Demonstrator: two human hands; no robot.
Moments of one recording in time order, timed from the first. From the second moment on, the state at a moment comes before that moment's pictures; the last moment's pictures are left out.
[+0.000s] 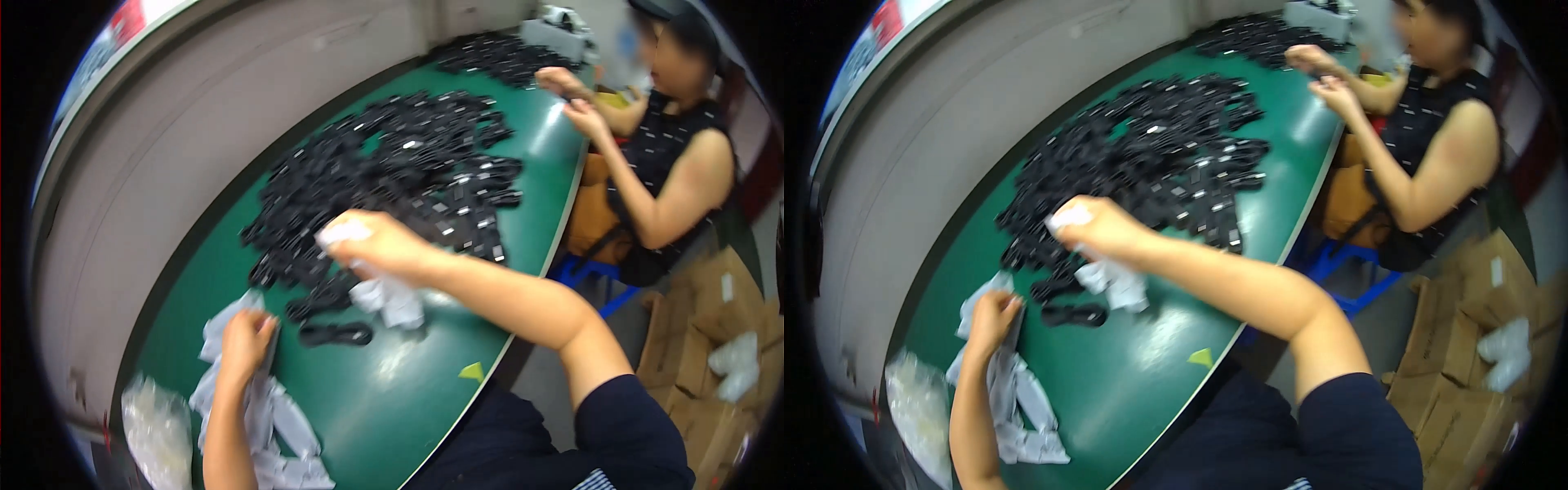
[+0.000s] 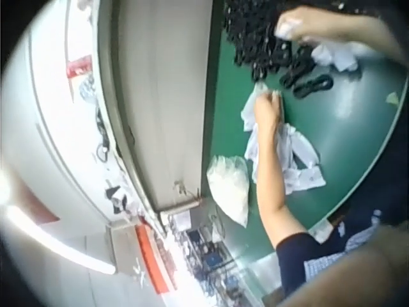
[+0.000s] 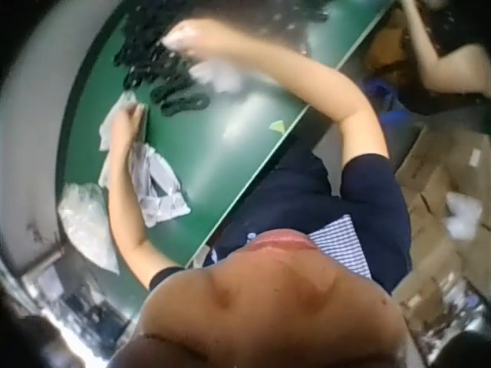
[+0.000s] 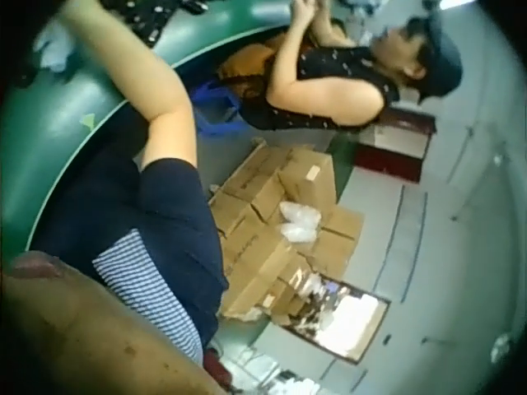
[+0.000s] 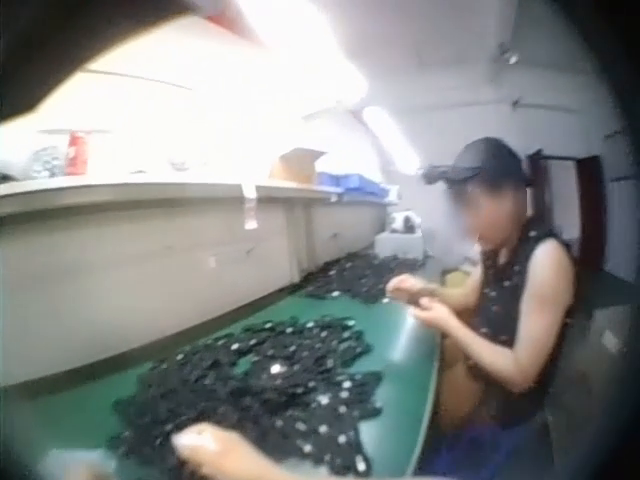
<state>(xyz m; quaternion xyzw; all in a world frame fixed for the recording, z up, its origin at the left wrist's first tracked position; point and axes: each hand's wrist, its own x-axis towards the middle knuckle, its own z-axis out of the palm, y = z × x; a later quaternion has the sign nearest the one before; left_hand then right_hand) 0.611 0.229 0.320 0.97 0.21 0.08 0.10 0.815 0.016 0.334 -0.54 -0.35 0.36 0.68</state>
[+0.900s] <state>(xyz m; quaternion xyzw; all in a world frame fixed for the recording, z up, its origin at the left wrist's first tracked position) 0.593 0.348 0.277 0.89 0.42 0.14 0.01 0.809 0.045 0.358 -0.57 -0.45 0.19 0.66</state>
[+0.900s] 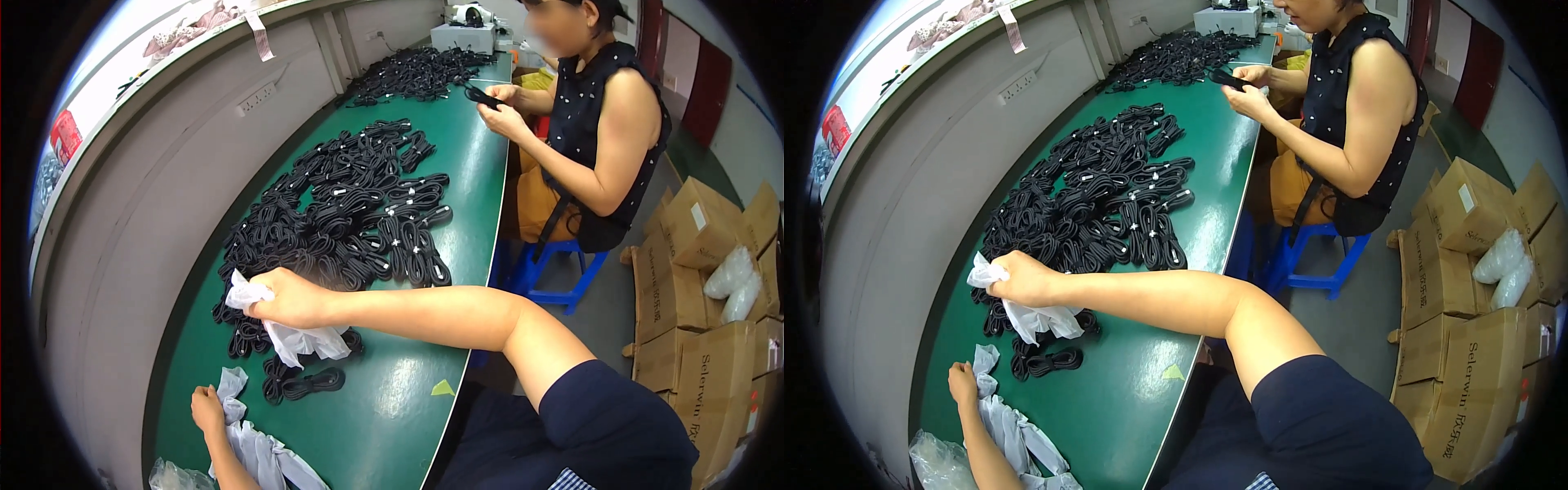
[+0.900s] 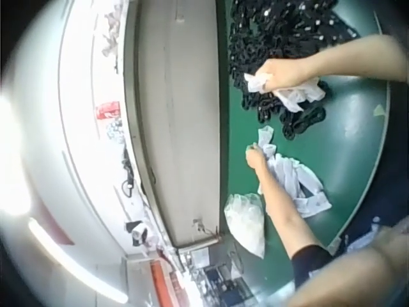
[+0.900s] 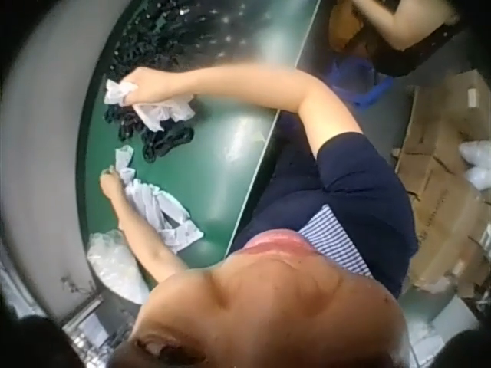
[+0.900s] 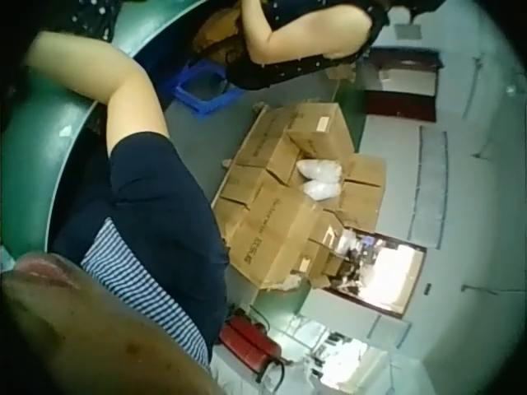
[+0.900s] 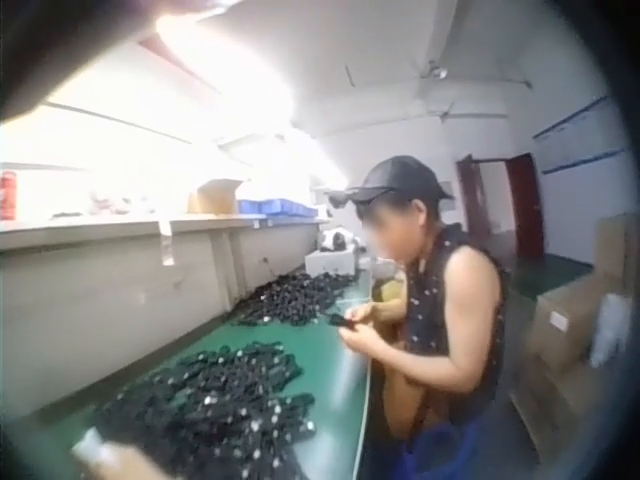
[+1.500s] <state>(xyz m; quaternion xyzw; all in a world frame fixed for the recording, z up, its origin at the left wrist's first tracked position) 0.658 0.226 0.426 0.83 0.09 0.34 0.44 0.774 0.095 0.385 -0.58 -0.46 0.18 0.65</state>
